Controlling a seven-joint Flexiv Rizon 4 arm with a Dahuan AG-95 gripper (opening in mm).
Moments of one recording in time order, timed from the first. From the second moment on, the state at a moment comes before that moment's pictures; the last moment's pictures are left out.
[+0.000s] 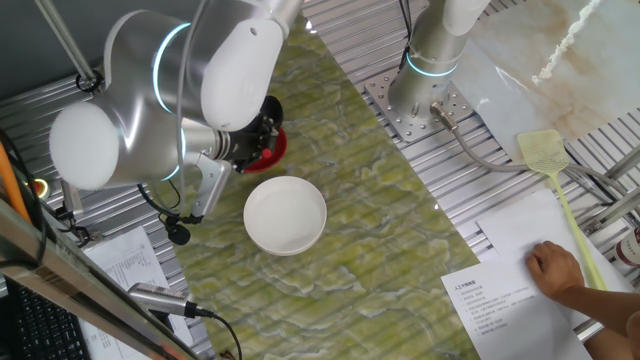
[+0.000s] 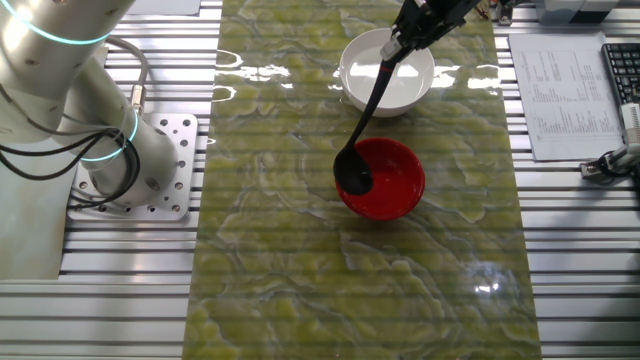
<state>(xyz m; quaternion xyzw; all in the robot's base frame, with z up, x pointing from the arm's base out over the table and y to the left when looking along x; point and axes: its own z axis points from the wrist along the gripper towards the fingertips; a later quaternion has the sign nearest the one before) 0.475 0.085 0.236 0.80 -0.48 -0.20 0.29</state>
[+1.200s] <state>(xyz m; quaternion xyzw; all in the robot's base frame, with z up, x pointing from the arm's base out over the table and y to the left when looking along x) 0.474 0.084 0.234 0.80 -0.49 -0.19 0.29</state>
